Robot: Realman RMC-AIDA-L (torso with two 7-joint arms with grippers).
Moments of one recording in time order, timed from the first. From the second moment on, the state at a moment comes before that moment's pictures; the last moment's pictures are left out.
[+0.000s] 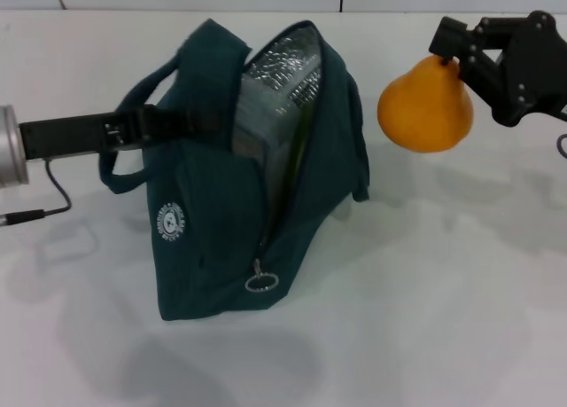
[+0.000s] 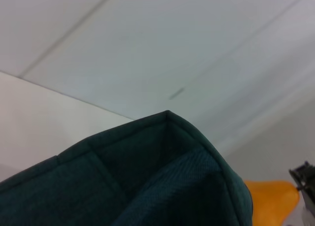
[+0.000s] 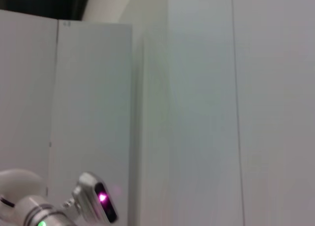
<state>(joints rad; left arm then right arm) -0.46 -2.08 0.63 0.87 1.92 1.73 -2.18 0.51 1.98 -1.22 -0.61 -1.09 -1.55 1.02</state>
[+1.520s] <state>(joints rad) -0.50 -2.08 0.85 0.83 1.78 1.65 -2.19 0.62 2.01 -1.31 -0.57 -1.13 -1.61 1.05</state>
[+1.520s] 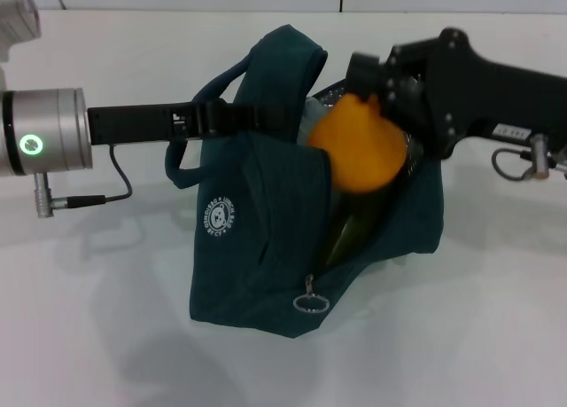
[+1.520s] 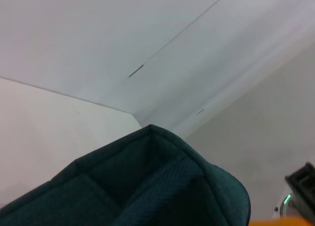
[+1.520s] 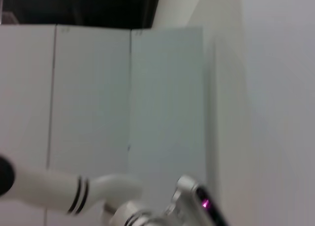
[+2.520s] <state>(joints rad) -0.50 -2.08 0.84 0.83 1.78 1.64 -2.19 0.46 1.93 -1.11 -0.57 -1.21 -1.44 1.17</state>
